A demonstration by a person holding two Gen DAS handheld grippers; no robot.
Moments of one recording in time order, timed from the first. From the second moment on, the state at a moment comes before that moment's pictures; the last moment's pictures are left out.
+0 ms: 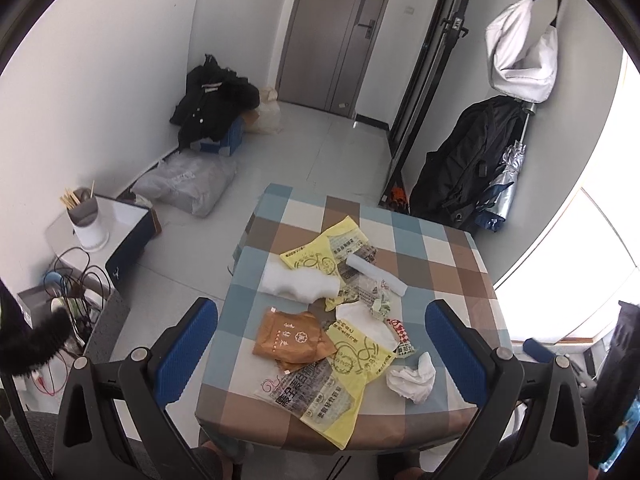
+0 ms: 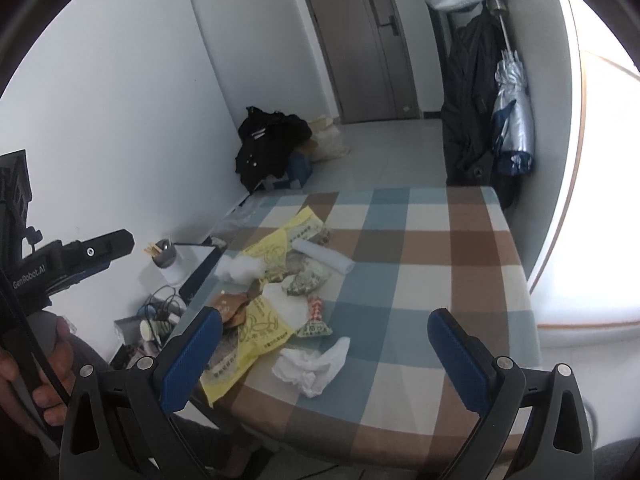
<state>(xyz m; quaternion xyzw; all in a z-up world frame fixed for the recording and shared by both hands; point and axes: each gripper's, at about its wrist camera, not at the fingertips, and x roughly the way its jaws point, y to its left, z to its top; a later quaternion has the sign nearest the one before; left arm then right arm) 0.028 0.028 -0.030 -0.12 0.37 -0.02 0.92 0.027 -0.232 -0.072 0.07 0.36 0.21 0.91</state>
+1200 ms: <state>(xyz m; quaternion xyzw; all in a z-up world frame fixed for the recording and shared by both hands) 0.067 0.079 -0.074 -0.13 0.49 0.02 0.86 0.069 -0.167 -0.160 -0.07 0.50 0.21 0.84</state>
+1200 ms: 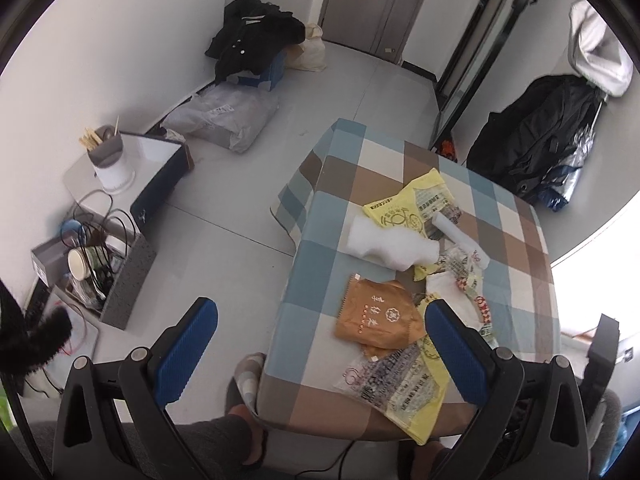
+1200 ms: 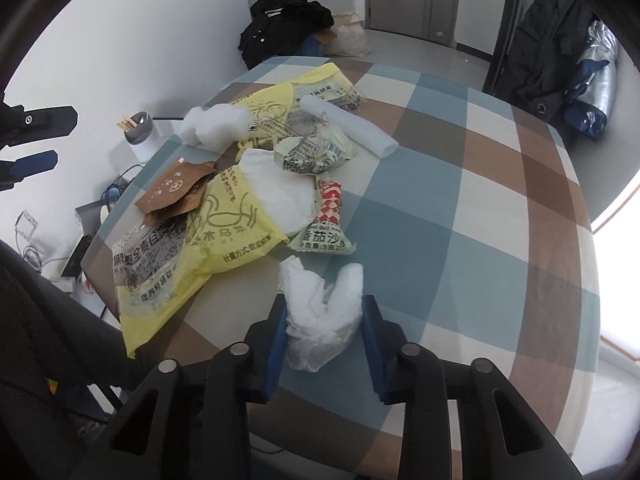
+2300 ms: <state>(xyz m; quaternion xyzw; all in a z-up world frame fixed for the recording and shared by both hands) 0.116 0.026 -0.135 0.06 0.60 -0.10 0.79 0.058 -0.203 -0.130 -0.01 0.46 0.21 0.86</state>
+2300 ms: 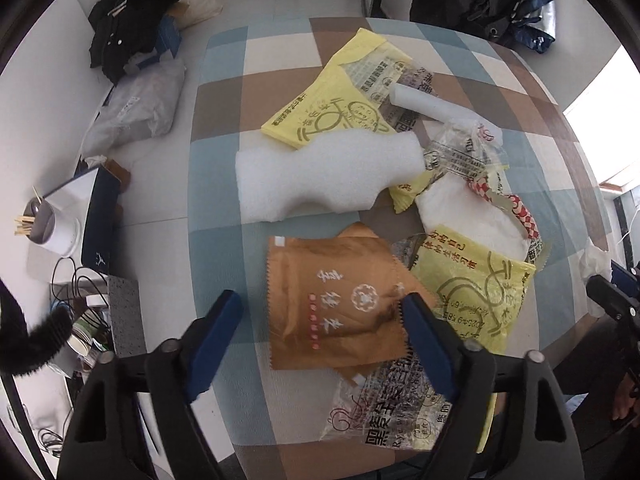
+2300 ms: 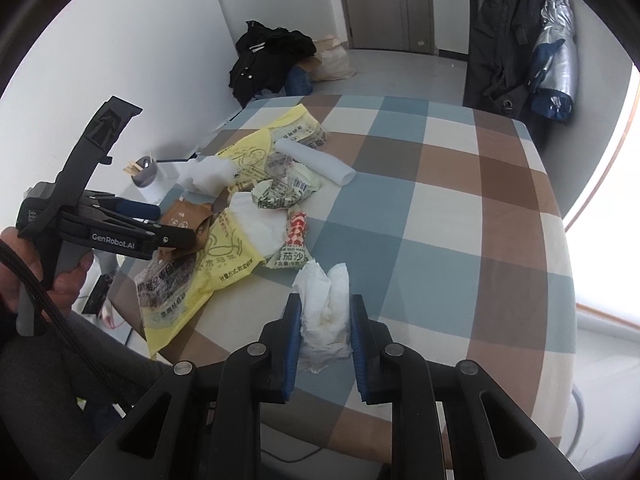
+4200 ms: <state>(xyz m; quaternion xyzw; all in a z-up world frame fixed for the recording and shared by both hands) 0.090 -0.192 0.006 -0.05 0.47 -0.35 0.81 -0.029 -0.423 0.052 0.12 0.27 0.11 0.95</state>
